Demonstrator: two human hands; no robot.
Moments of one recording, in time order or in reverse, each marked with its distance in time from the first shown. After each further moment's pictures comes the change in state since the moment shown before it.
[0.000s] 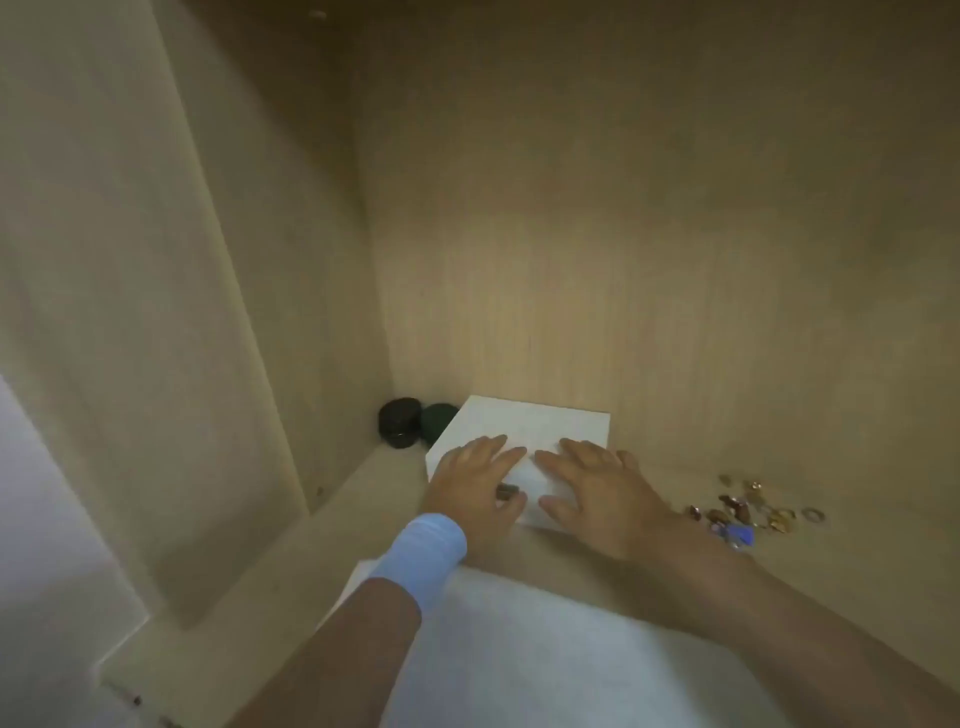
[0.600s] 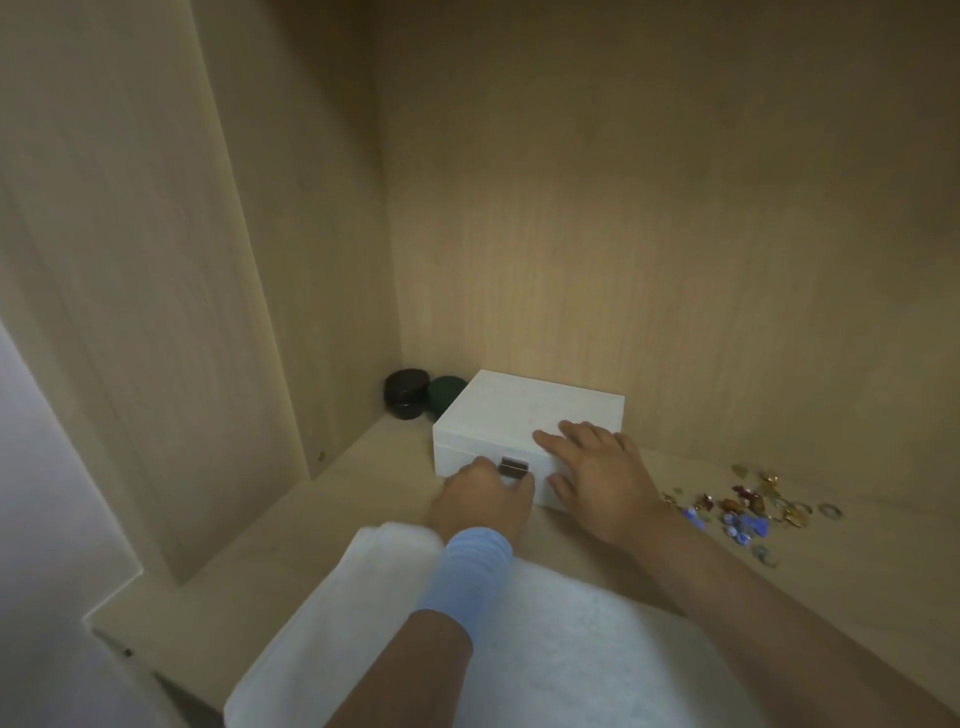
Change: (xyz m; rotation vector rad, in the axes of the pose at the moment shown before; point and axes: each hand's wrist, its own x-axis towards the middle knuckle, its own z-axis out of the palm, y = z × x) left_hand -0.012 0.028 0.033 -0.168 0.107 -0.691; right_hand 0.016 -0.005 0.028 -0.045 0.152 -0.024
